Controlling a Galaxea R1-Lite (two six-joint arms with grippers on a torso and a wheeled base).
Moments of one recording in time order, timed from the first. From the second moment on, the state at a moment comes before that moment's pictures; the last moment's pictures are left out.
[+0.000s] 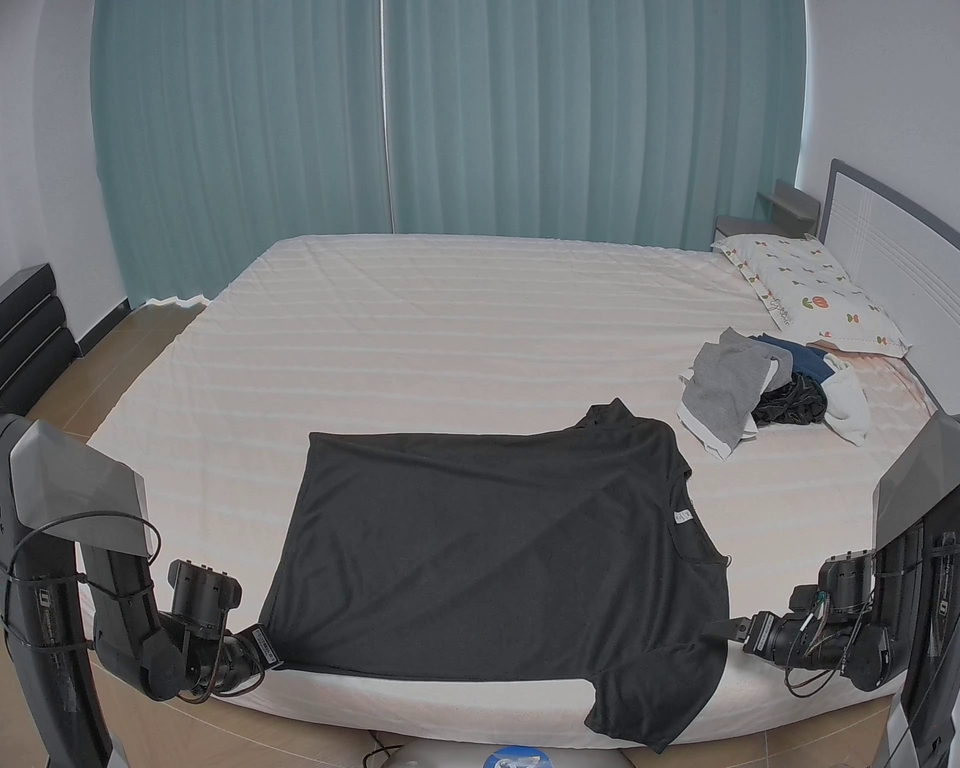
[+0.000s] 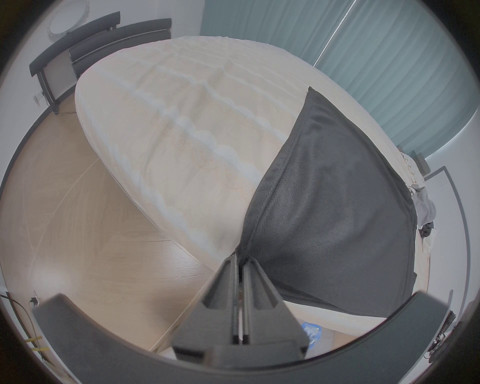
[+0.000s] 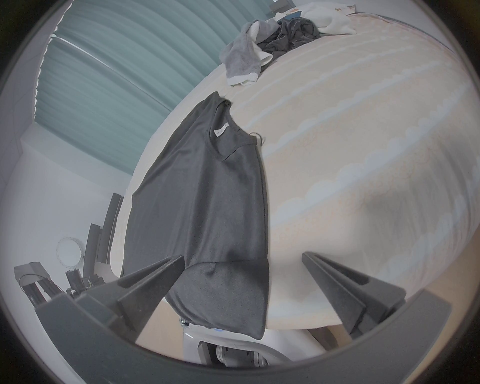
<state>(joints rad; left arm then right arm) -0.14 2.25 -0.21 -1.04 0.06 -0.71 0.02 2.38 -0.02 -1.55 0.34 0.54</state>
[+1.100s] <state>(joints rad) -0.14 2.27 -0.21 -1.04 0.09 -0.71 0.03 2.42 -0.02 -1.55 0.31 0.46</state>
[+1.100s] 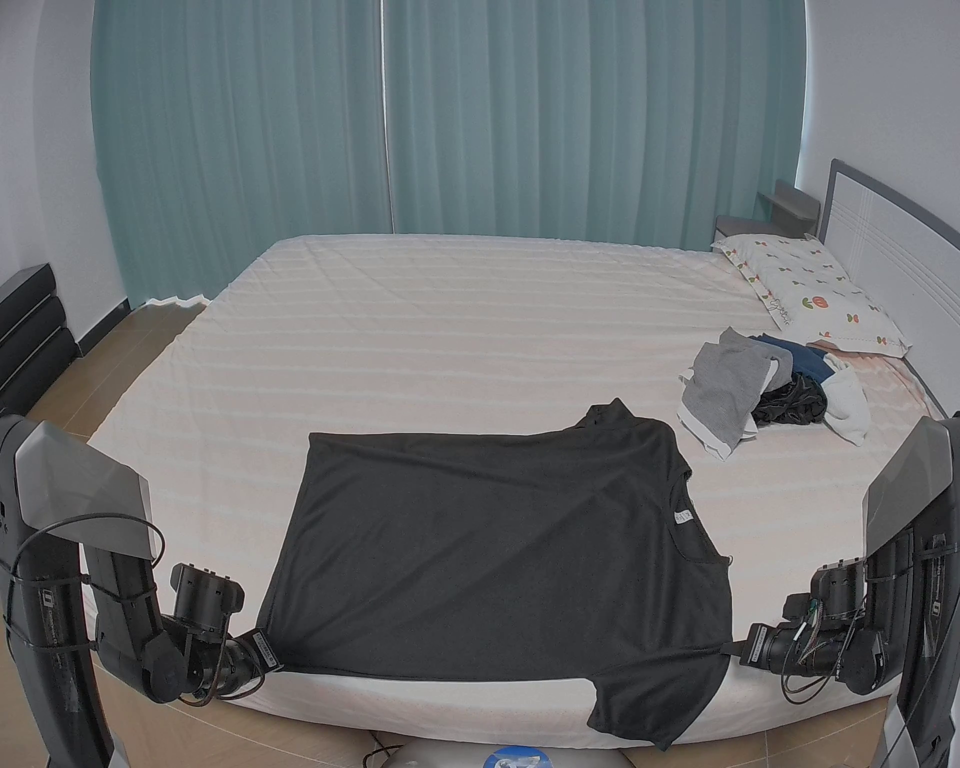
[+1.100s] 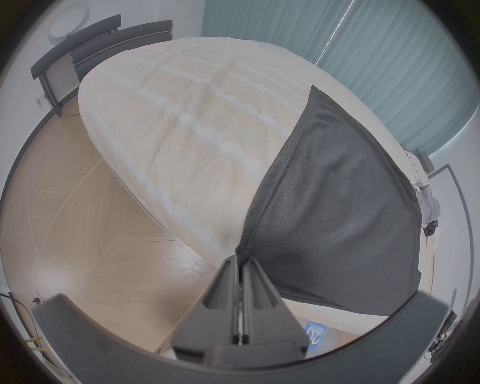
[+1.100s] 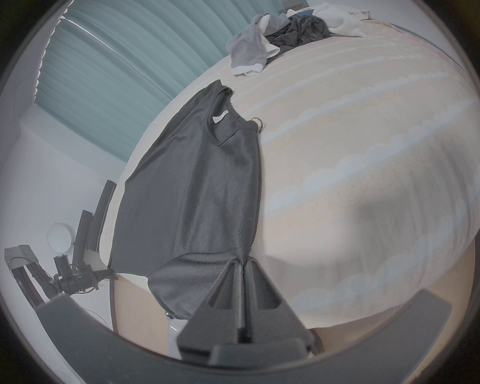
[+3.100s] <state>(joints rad) -0.01 2.28 -0.14 -1.28 -0.25 -0.42 -0.02 2.37 -0.02 -1.52 0.31 0.44</state>
